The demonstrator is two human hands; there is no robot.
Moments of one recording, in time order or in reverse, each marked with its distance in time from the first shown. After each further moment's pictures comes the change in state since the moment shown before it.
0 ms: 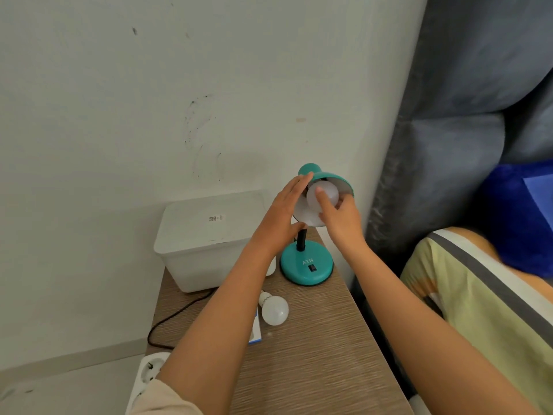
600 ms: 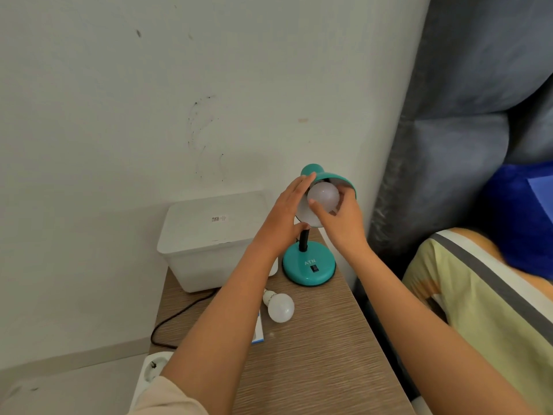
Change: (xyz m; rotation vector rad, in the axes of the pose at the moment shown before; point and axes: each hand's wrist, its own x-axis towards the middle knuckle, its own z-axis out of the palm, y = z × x) left_hand 0.000 0.001 0.001 -0.002 -0.018 -0.034; right_hand -0.004 -0.001 -0.001 -0.018 -0.022 -0.125
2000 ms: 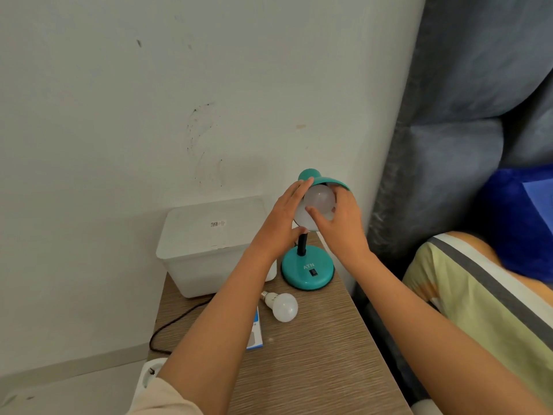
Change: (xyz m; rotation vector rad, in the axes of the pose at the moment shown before) left_hand 0.001 0.002 -0.003 0.004 -0.018 -0.012; right_hand 0.000 0.000 -0.004 -0.305 0.019 -0.200
